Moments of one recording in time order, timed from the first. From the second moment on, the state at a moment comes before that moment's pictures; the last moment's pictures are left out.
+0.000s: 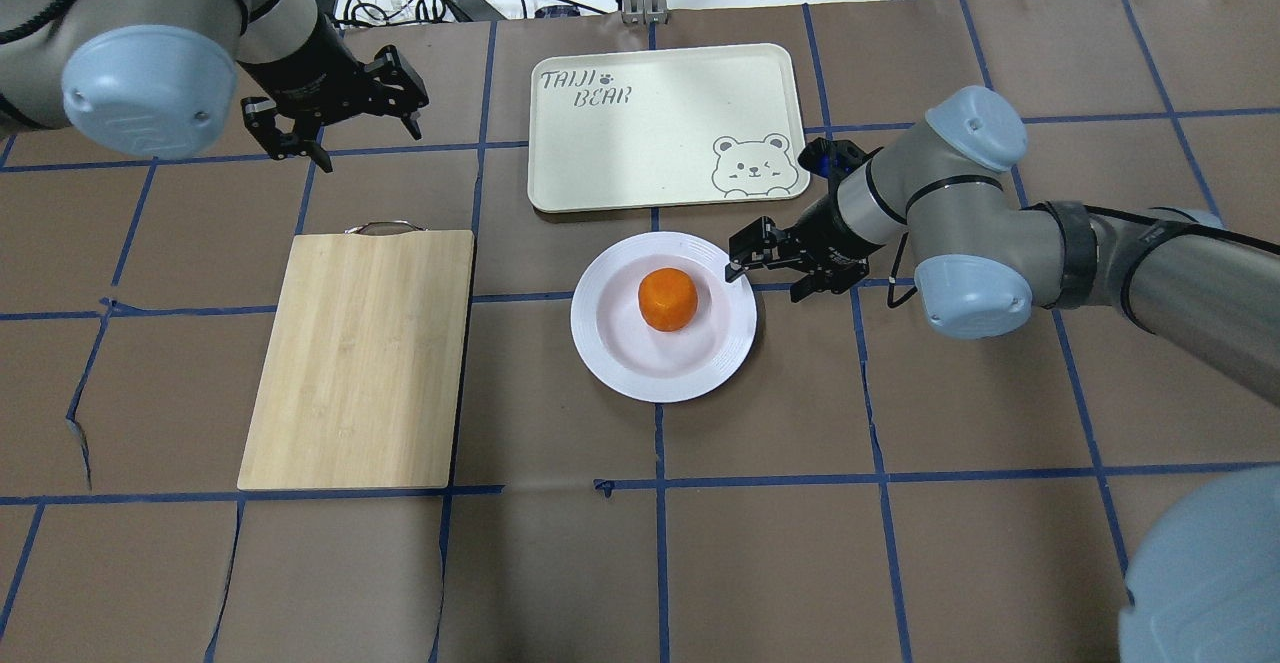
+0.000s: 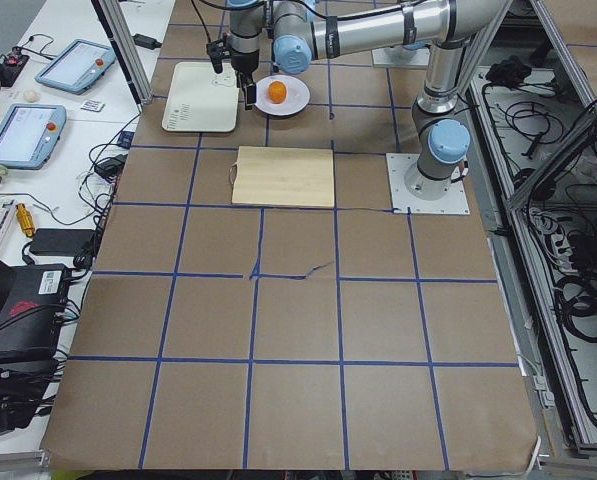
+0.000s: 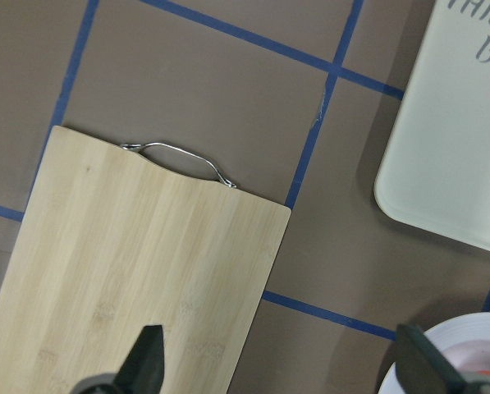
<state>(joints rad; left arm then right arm) -1.50 -1.72 -1.58 -1.27 1.56 -0.28 1.55 -1.20 2.03 -2.38 -1.03 0.09</state>
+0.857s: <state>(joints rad) -1.45 -1.61 -1.63 -1.42 1.57 0.02 1.58 -1.16 2.09 -2.46 -0.94 0.13</state>
